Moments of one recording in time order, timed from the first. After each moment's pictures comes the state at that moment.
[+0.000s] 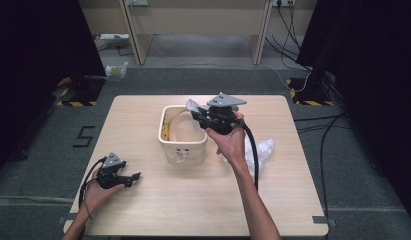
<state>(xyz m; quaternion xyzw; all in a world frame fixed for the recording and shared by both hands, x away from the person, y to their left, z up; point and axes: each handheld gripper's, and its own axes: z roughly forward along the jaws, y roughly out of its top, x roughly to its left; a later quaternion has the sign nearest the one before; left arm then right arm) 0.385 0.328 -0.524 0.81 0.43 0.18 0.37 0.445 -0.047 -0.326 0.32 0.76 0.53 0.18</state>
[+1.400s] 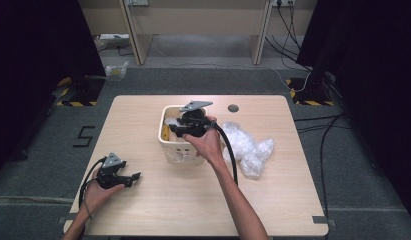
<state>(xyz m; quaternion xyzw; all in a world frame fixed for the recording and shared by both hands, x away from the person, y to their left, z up) 0.385 0.328 -0.524 0.81 0.42 0.18 0.37 0.470 0.015 -0.370 0.31 0.82 0.47 0.12</state>
